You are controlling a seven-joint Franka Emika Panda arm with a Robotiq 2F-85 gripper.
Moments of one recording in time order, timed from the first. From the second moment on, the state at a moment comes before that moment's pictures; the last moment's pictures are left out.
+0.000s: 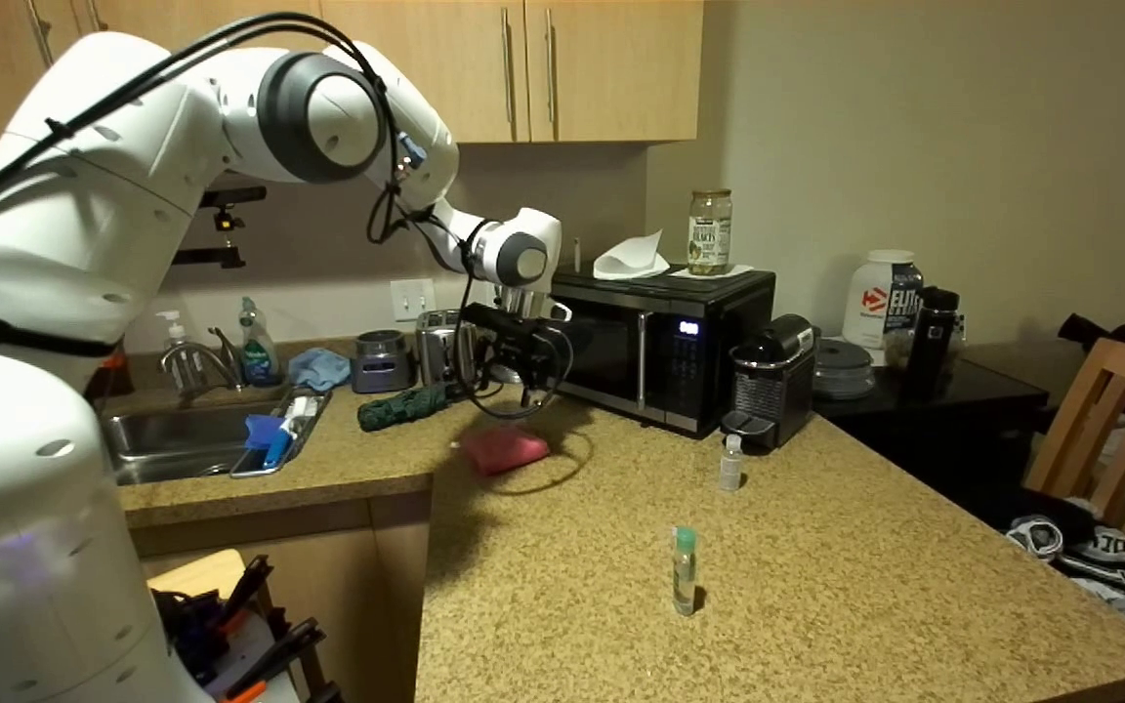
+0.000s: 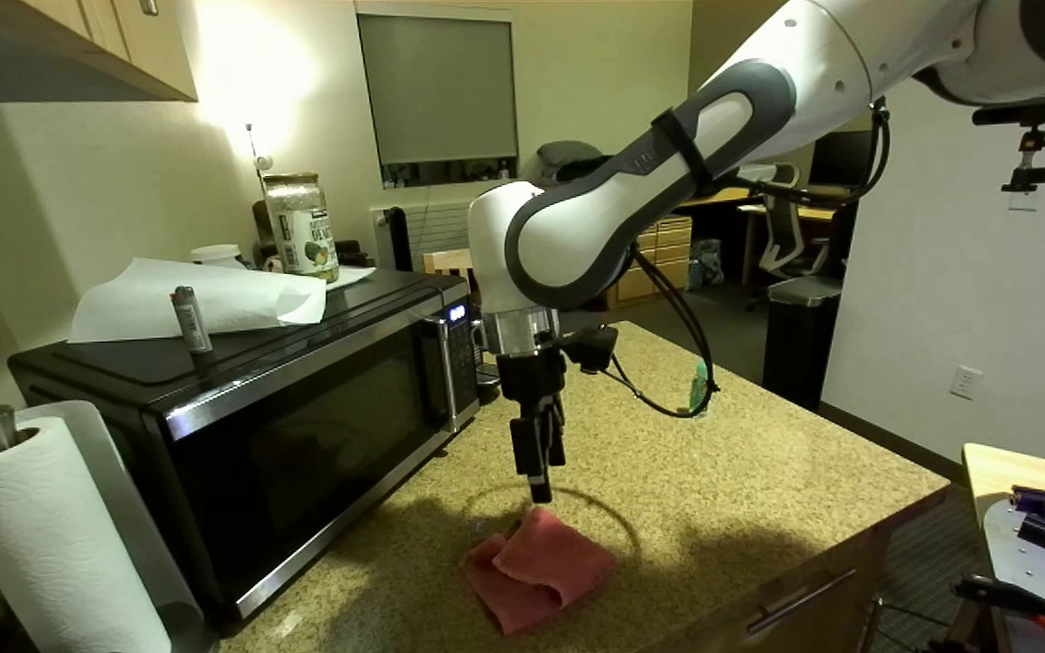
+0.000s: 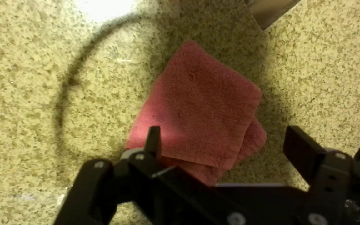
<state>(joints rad) 0.17 0.61 0.18 -1.64 0.09 2.05 -0.10</state>
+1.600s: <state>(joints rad) 0.29 0.83 0.15 -1.44 0.10 2.05 0.15</state>
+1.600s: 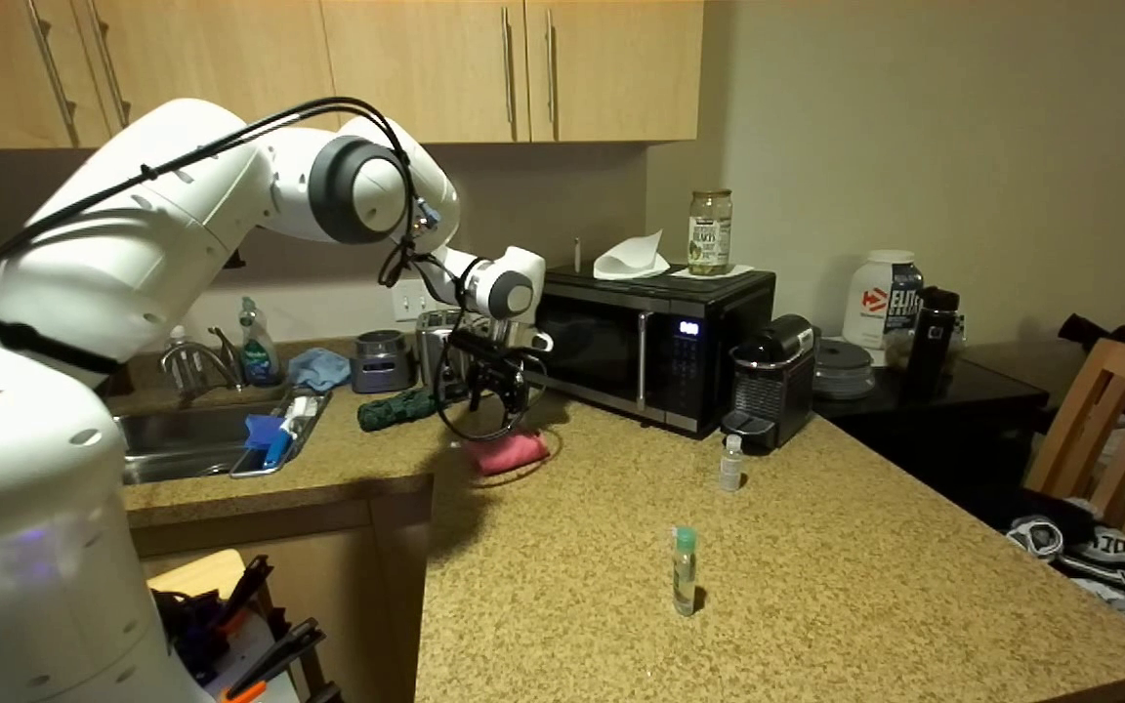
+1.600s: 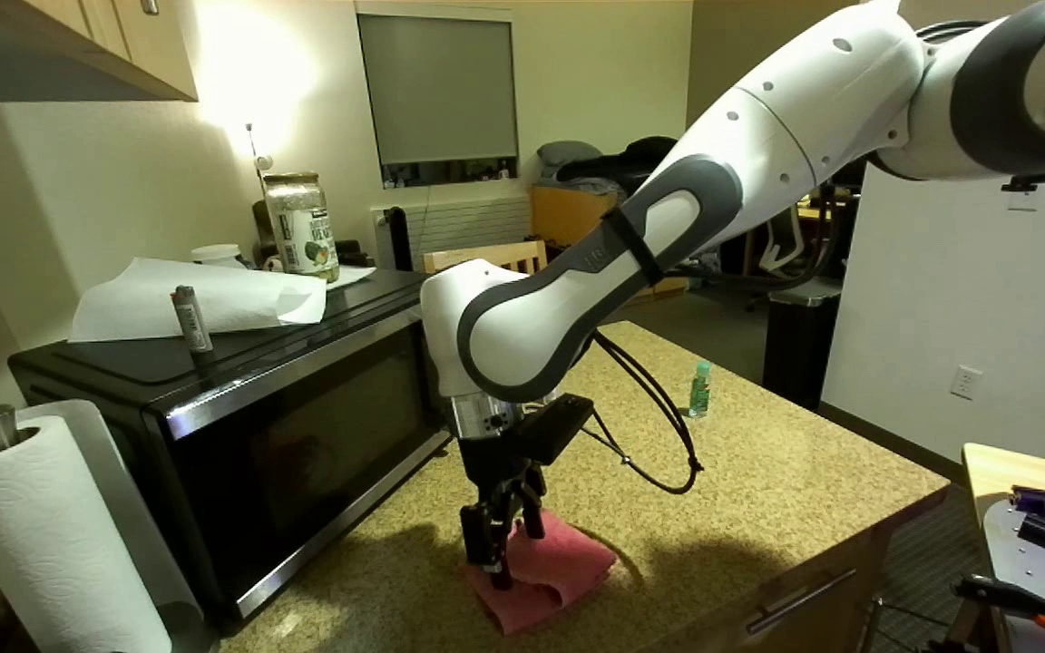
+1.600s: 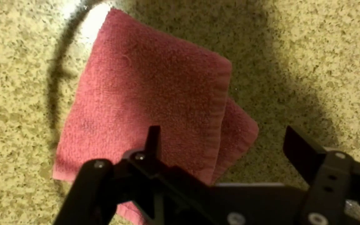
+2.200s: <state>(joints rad) 0.29 0.86 0.15 -1.44 0.14 2.05 0.19</state>
